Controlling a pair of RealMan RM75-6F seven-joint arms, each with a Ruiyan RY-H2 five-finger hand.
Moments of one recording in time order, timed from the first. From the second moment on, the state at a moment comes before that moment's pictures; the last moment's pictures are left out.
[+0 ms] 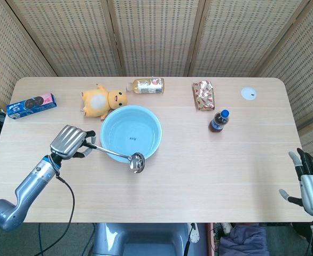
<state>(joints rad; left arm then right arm) -0.67 -1.22 -0.17 -1.59 1.35 0.94 0.11 0.07 -1.03 0.08 -1.73 -1.41 1.45 -0.11</state>
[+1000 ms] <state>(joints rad) -1.09 -1.48 -0.21 -1.09 0.79 0.62 0.46 0.10 -1.05 0.12 -1.67 -1.32 1.40 -0.10</state>
